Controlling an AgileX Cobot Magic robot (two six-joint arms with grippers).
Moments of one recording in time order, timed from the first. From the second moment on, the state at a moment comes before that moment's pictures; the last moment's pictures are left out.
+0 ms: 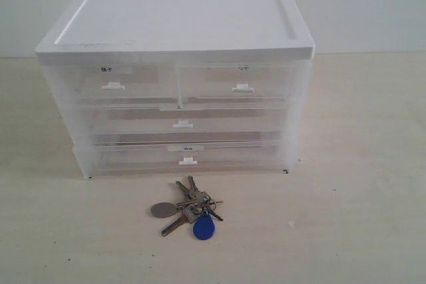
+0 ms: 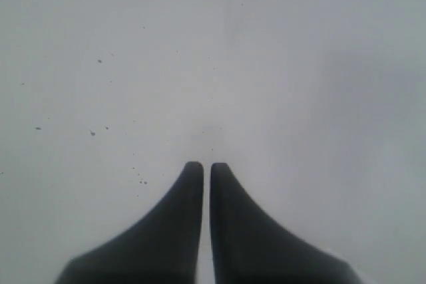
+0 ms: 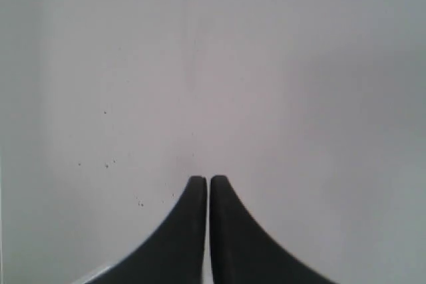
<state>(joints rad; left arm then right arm) -0.15 0.37 -0.66 -0.71 0.08 0.60 0.43 0.33 -0.71 0.00 0.06 0.05</state>
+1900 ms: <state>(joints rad) -0.15 0.02 -0.48 -0.72 0.17 0.58 0.43 0.04 -0.60 -0.01 0.26 0.06</state>
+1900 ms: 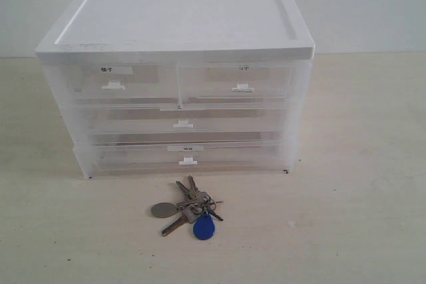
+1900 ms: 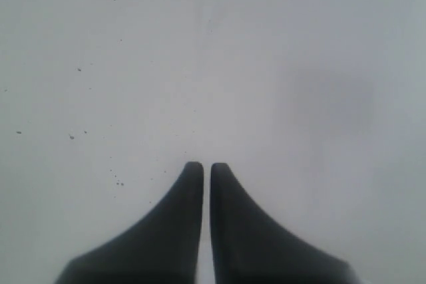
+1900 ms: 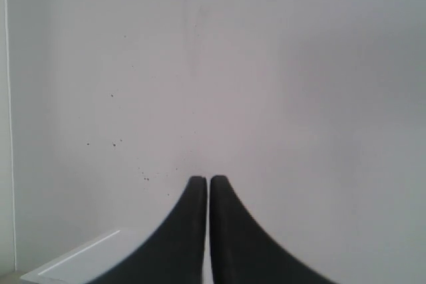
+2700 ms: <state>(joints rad) -0.10 0.00 -0.19 0.02 0.00 0.00 0.43 0.04 -0.60 -0.01 0.26 0.06</state>
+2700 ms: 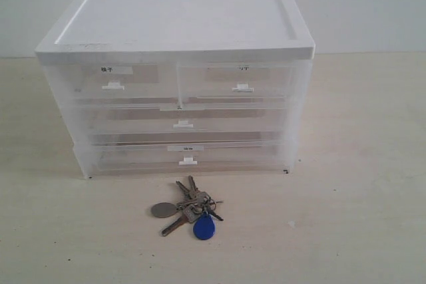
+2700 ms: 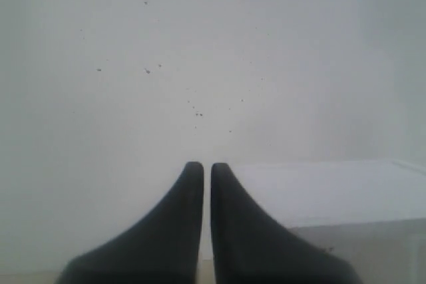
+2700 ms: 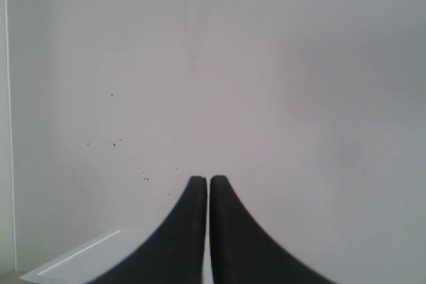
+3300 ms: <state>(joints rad) 0.01 0.00 0.00 0.03 0.10 0.09 0.43 0.04 -0.60 -0.01 0.26 0.06</state>
